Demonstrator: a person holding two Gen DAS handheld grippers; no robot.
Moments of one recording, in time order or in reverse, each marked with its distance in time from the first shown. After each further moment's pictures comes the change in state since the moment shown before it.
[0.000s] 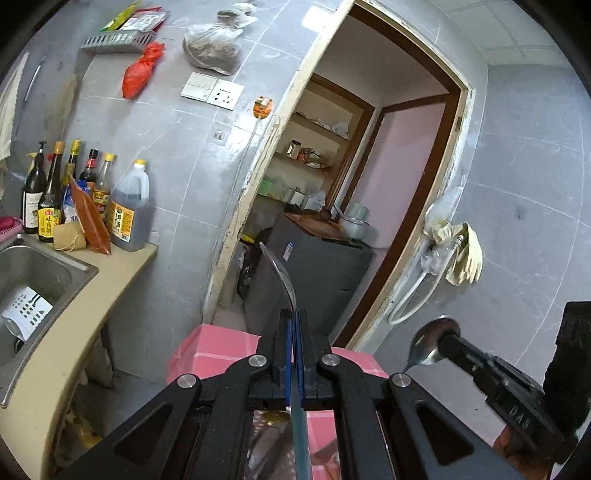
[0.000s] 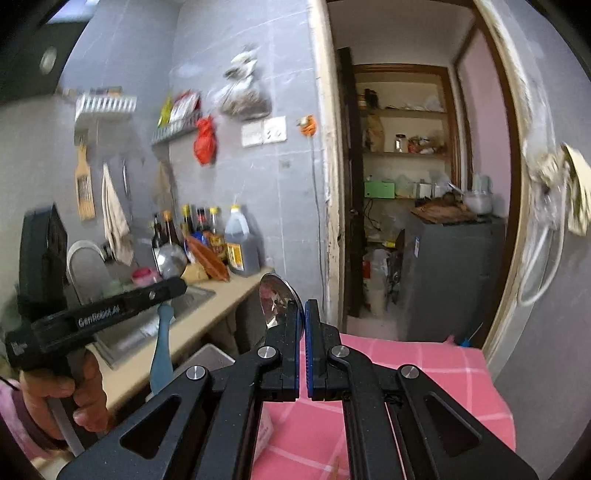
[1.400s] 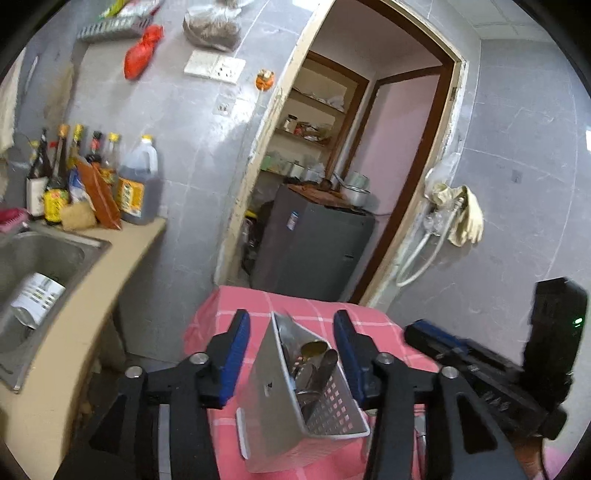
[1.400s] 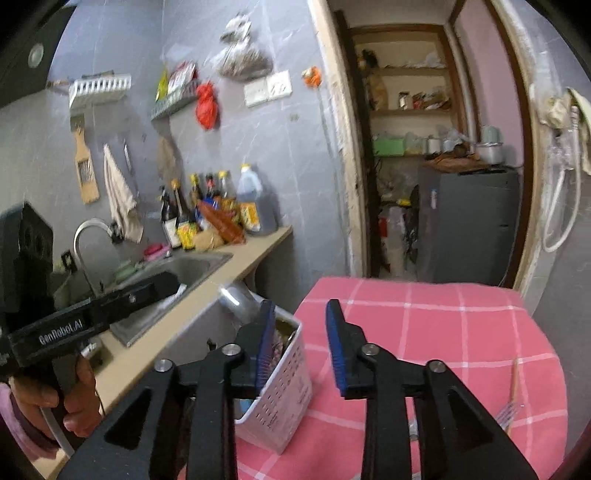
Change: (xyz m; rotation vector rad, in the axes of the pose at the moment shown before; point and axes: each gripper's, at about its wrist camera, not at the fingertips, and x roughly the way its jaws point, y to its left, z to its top) left arm -0.030 0.024 -0.041 0.074 0.093 0.026; right arm 0.001 -0.001 -0.057 0.167 0.053 0.053
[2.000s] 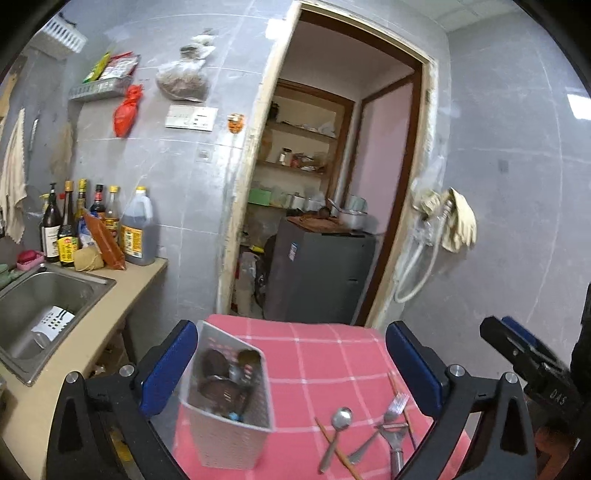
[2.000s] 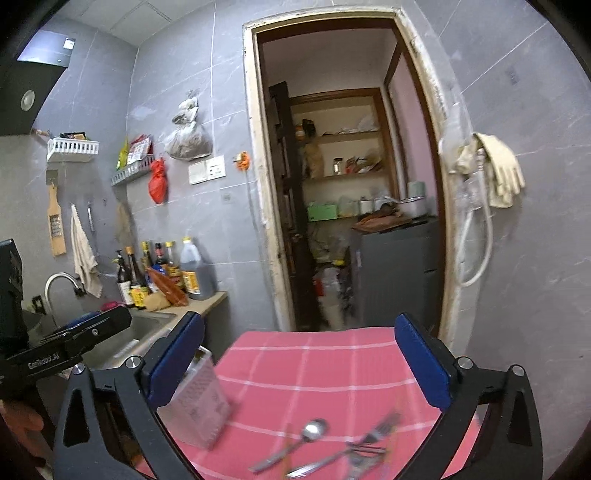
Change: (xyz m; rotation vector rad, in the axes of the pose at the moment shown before) left arm -0.031 -0.110 -0.026 0.101 -0.123 0.063; right arm -0.128 -0.077 -0.003 0.013 -0.232 -0.219
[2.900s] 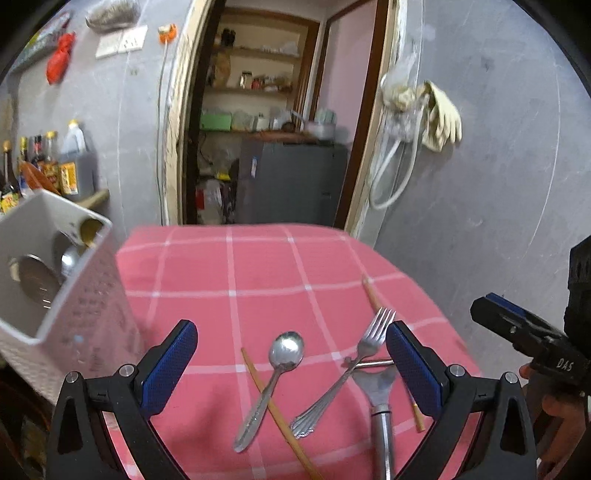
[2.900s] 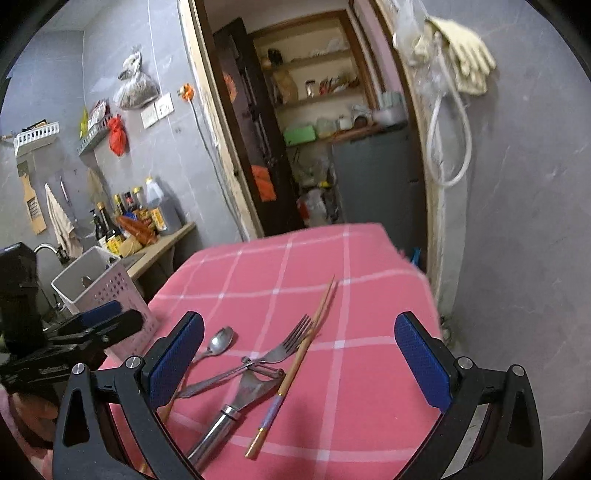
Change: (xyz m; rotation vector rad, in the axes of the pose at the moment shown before) left arm 0.120 -0.074 -0.106 0.082 0.298 -0.074; right arm 0.083 -0.144 -0.113 0.136 0.318 0.072
